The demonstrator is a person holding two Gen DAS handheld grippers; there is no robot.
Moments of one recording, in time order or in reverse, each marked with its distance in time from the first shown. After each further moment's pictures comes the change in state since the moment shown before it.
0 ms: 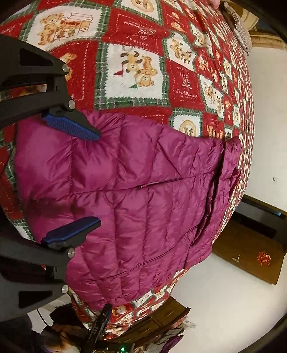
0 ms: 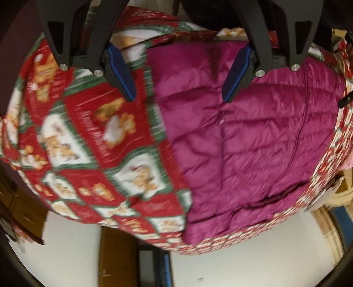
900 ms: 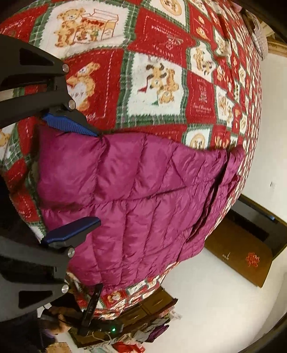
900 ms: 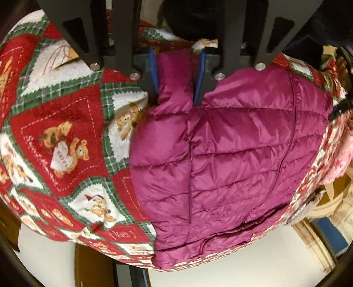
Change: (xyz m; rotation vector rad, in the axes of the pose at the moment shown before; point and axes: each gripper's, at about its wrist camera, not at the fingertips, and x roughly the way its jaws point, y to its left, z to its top) left arm -0.016 0.028 -0.017 -0.079 -0.013 -0.111; right arm 0.016 0.002 -0.017 0.009 0.084 0.161
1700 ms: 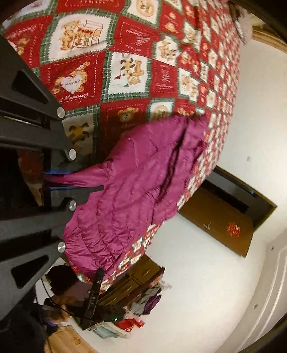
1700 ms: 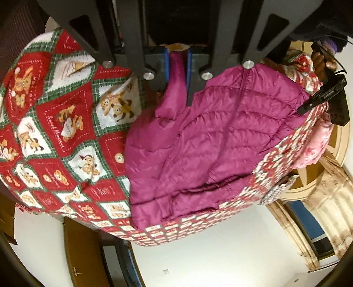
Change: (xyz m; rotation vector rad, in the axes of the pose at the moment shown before) left arm -0.071 -0.033 0.000 0.067 -0.165 -0.174; right arm -0.087 0.037 0.005 -0.028 -0.164 0.152
